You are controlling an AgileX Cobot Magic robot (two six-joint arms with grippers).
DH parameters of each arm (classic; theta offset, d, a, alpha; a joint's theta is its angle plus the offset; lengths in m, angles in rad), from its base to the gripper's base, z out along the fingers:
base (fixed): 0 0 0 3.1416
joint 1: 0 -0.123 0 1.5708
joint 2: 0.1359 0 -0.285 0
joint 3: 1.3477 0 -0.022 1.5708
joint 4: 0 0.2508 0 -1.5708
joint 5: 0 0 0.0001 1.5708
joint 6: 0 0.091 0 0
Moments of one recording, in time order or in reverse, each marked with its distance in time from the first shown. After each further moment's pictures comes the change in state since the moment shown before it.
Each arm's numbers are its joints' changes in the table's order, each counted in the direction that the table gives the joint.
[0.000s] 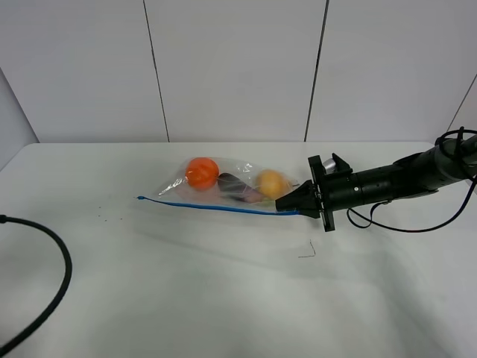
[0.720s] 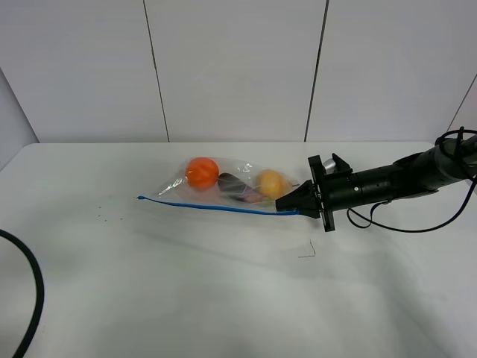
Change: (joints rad) left arm 0.000 -0.154 0.009 0.000 -0.023 0.000; right arm 0.000 0.000 0.000 0.000 0.000 0.003
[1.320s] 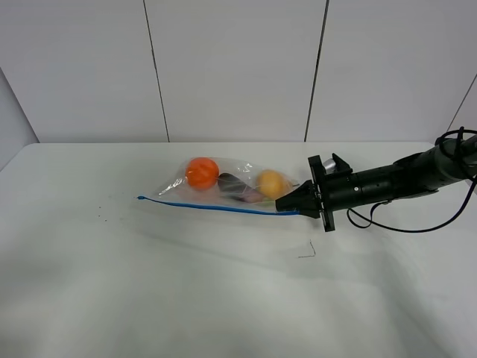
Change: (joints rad) left arm 0.000 -0.514 0.005 -0.001 0.002 0.000; right arm 0.000 0.000 0.000 0.000 0.000 0.000
